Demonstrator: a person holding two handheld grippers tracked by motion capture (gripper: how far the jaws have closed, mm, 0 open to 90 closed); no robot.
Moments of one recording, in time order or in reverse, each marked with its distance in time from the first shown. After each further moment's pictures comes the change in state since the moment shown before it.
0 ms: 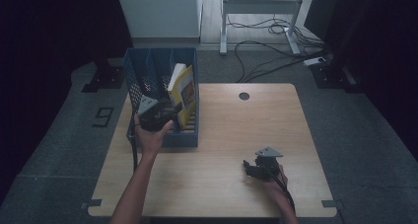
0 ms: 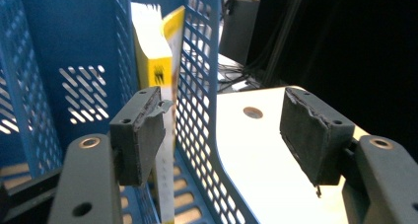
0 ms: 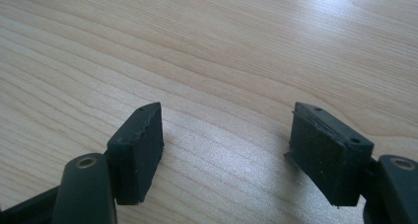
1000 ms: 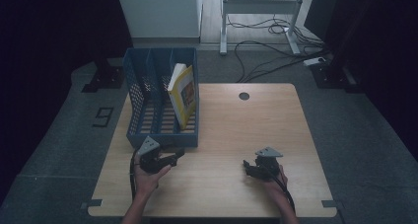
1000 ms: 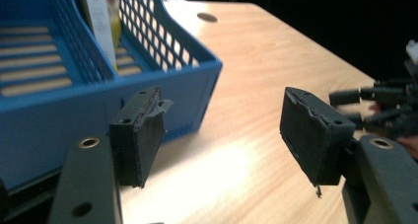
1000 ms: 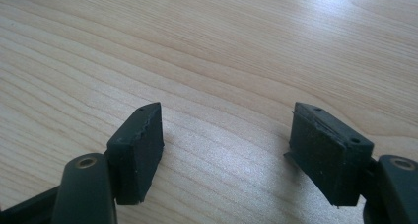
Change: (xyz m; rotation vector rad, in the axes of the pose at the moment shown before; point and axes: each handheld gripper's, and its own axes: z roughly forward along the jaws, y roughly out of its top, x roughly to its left) left arm -0.011 -0.108 -0.044 0.187 -0.176 -0.028; right arm 0.000 0.000 0.000 0.000 -0.001 -0.001
